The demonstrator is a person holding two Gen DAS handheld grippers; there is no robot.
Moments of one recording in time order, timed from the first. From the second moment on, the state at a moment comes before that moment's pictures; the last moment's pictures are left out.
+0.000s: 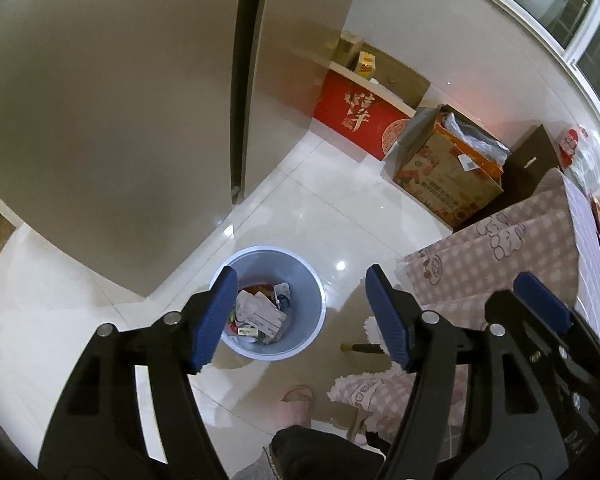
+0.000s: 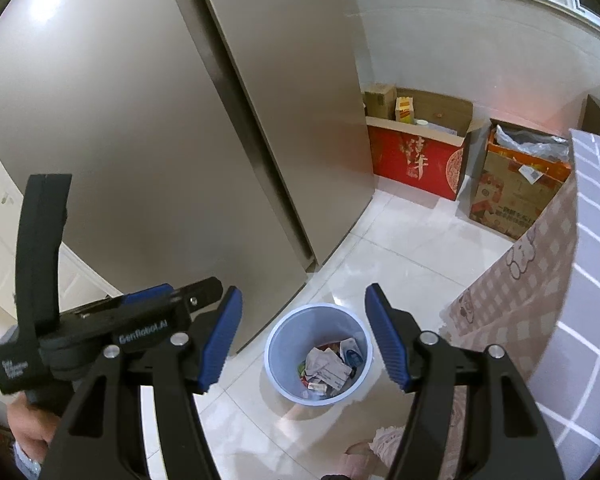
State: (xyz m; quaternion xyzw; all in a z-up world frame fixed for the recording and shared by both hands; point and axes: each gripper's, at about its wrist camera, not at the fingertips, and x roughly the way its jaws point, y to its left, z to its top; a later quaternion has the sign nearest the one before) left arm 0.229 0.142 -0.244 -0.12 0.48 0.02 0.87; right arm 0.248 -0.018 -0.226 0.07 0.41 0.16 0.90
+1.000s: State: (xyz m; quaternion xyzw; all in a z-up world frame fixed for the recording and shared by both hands) left arm 0.126 0.008 -0.108 -0.06 0.36 -0.06 0.93; right arm 0.099 -0.149 -0.112 0.11 0.30 0.11 0.94
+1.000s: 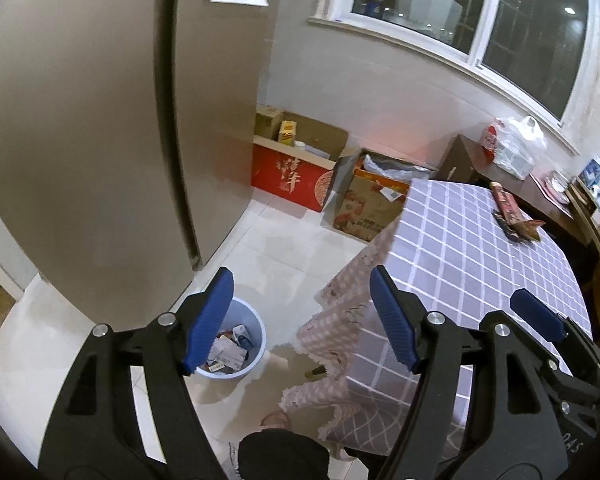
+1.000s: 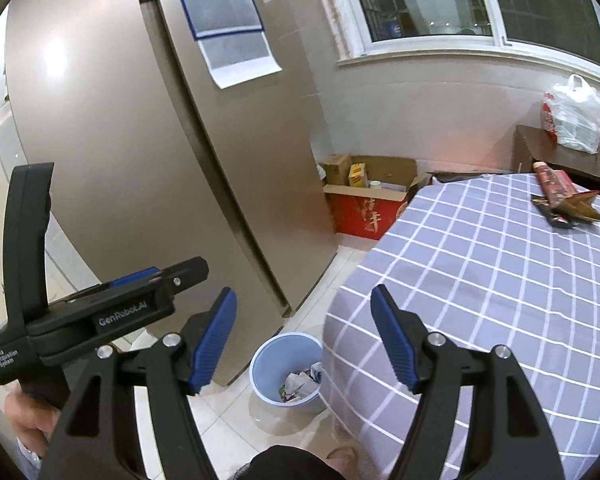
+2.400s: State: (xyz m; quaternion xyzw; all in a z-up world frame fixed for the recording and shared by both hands) left arm 0.240 -0.295 -0.156 0.05 0.44 -0.25 0.86; right arm 0.133 -0.435 -0.145 0.16 0.33 -0.08 0.93
